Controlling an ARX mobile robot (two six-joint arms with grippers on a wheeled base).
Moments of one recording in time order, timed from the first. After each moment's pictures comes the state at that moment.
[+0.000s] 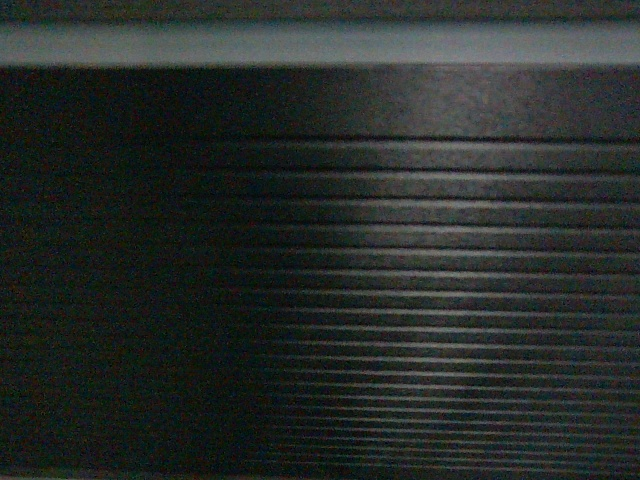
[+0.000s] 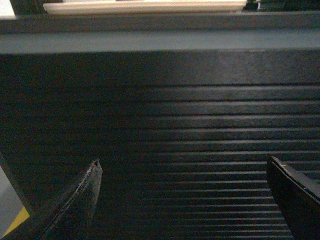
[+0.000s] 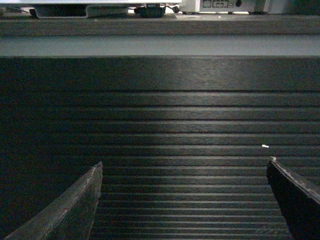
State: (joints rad) left arm 0.00 0.01 0.01 0.00 0.00 0.00; right arm 0.00 0.00 0.01 0.00 0.00 0.00
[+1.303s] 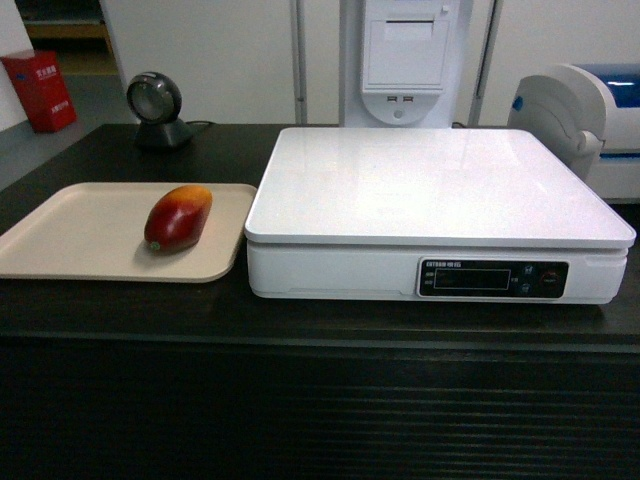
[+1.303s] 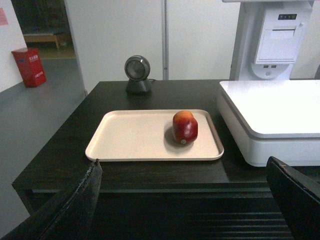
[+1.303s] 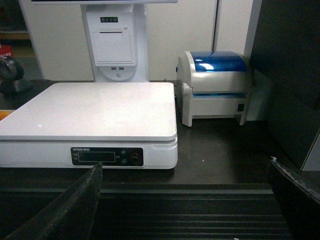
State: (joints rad) left arm 0.00 0.01 0.01 0.00 0.00 0.00; right arm 0.00 0.00 0.01 -0.01 0.00 0.00
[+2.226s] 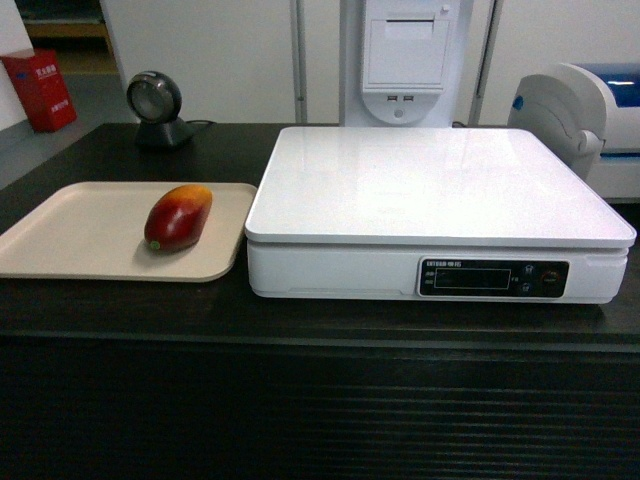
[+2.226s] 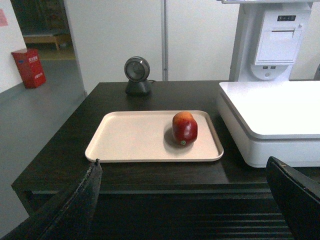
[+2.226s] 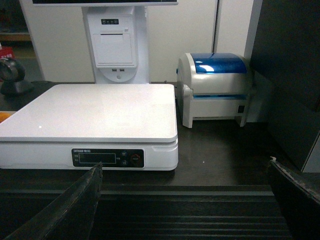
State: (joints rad) left arm 0.00 0.01 0.01 0.00 0.00 0.00; right arm 0.00 0.00 0.01 0.00 0.00 0.00
